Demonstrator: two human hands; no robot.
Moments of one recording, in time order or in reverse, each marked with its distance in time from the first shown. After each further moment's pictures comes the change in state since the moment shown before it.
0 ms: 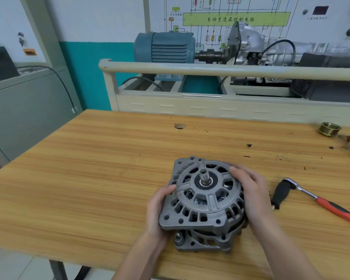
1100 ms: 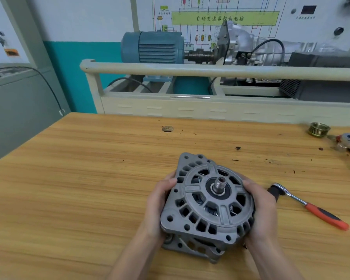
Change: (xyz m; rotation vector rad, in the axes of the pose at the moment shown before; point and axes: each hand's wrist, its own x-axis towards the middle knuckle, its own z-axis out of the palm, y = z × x) left_hand 0.029 0.004 0.040 0.076 -0.189 0.099; right_hand 0.011 0.026 -0.031 0.314 0.144 0.048
